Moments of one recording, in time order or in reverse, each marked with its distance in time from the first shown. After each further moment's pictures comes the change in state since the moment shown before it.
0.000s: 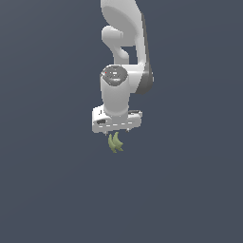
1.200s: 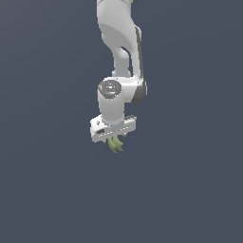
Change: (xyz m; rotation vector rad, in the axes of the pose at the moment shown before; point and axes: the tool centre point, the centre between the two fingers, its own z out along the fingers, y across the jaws) arm 0.003 0.013 0.046 0.003 0.023 -0.181
